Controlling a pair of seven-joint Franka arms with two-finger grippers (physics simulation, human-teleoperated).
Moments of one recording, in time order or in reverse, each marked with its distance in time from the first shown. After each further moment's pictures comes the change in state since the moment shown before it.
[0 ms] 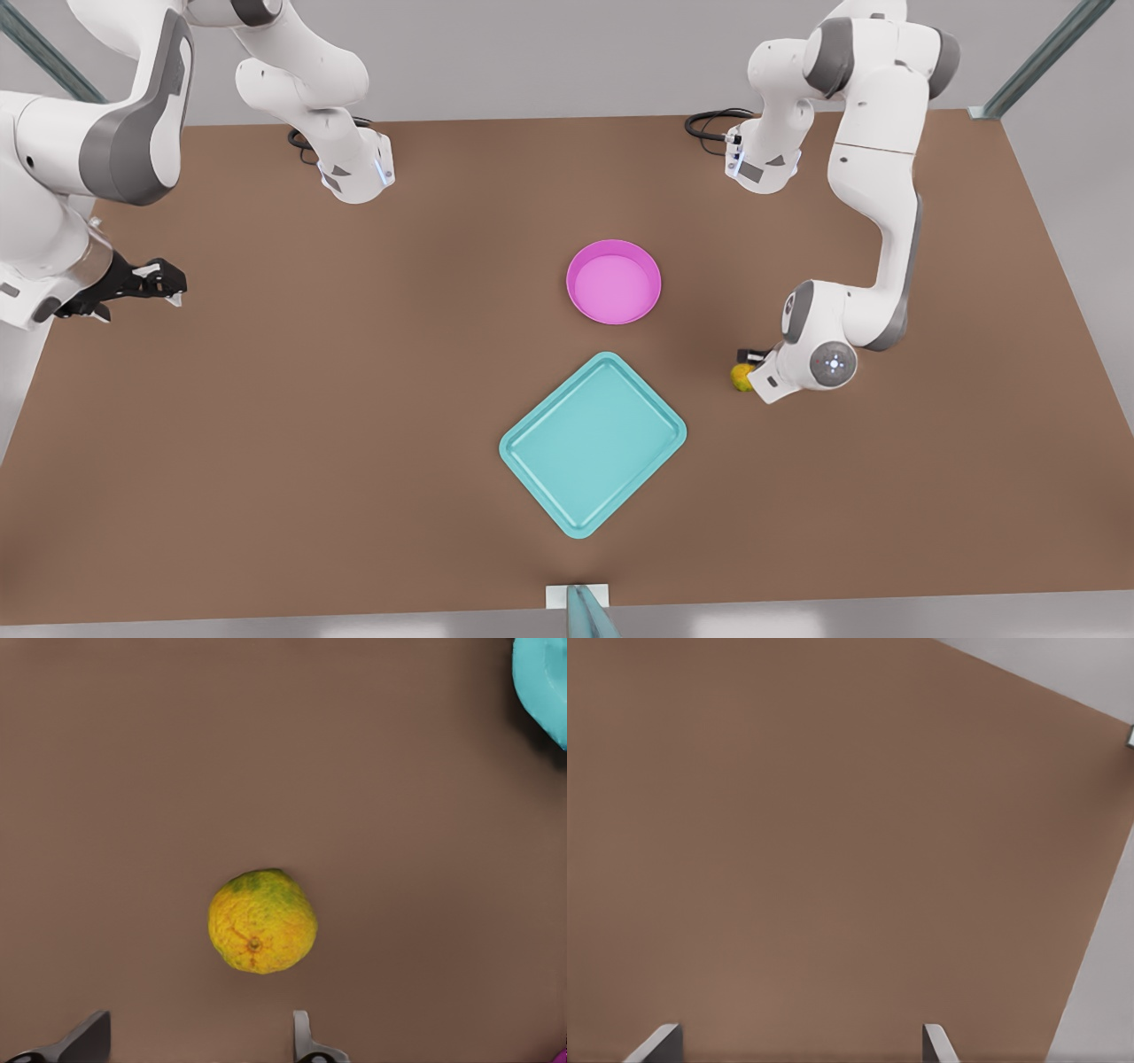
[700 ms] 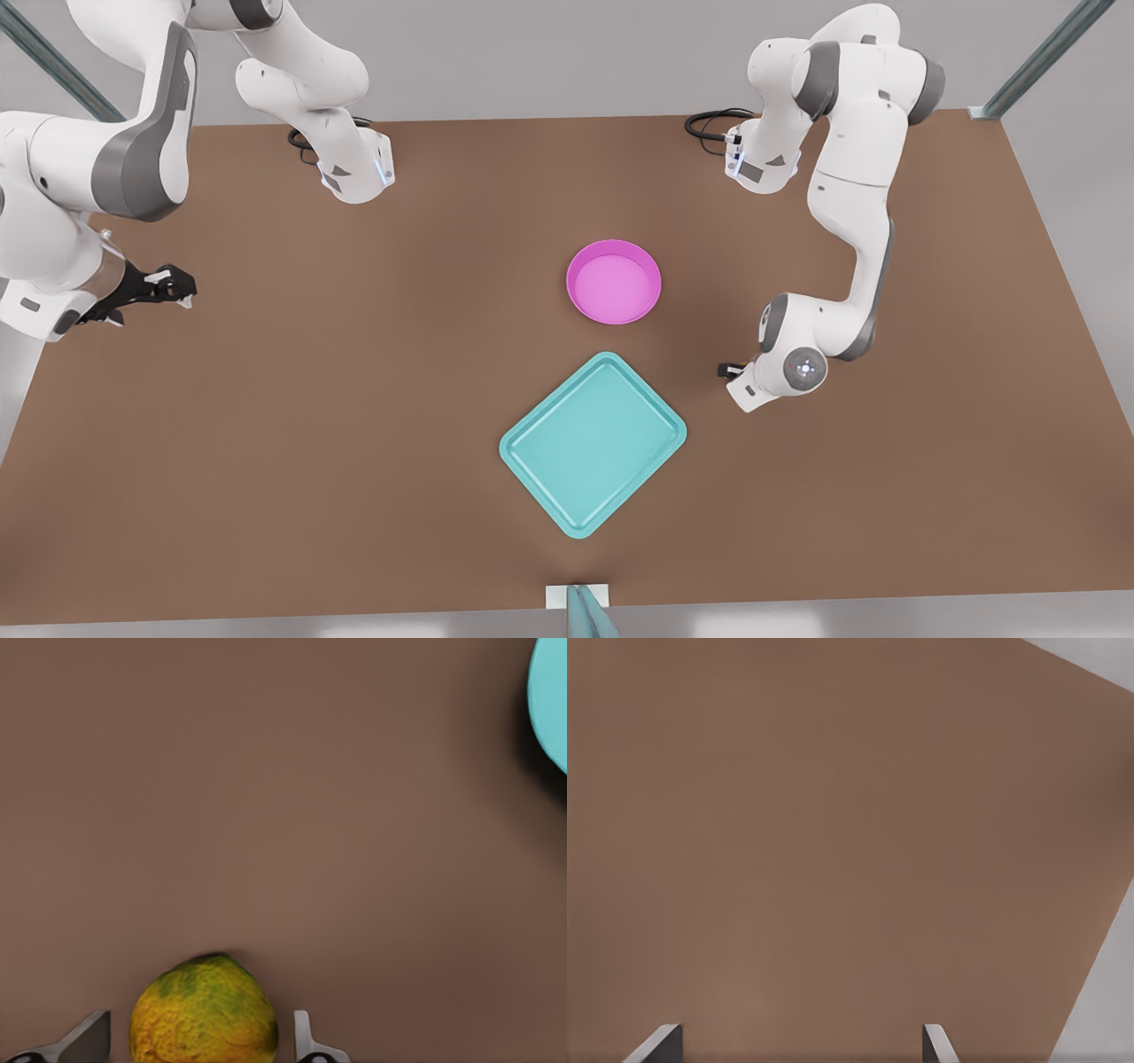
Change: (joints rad) left arm -0.029 0.109 0.000 -0.008 -0.006 0.167 -0.025; right arm 0.000 0.015 -0.001 -0.020 0.001 -0.011 -0.027
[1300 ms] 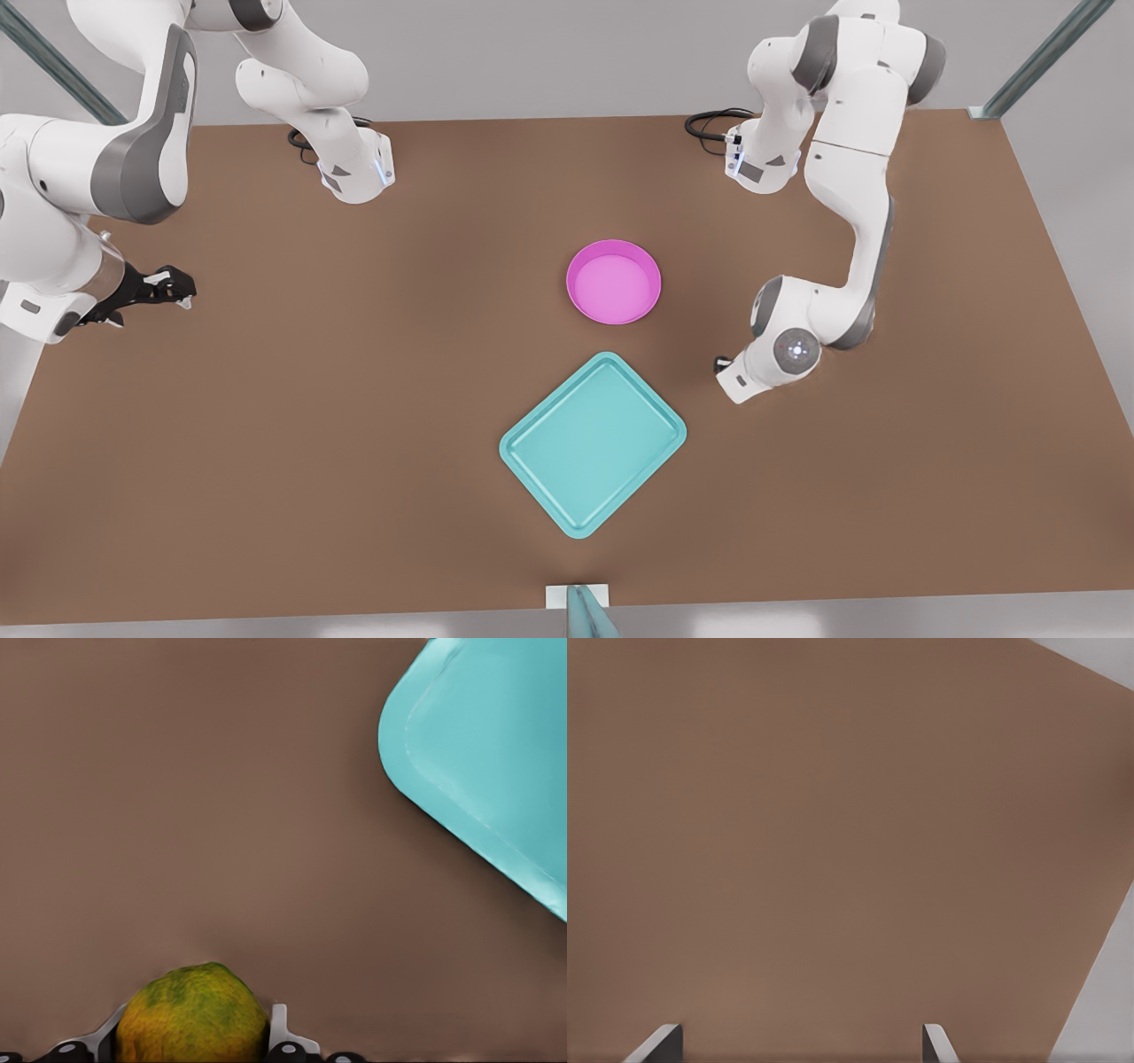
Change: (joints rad) left arm -0.098 -0.129 -0.010 0.011 0.010 -0.081 -0.047; right arm -0.001 0.005 -0.003 0.000 0.000 0.000 -0.010
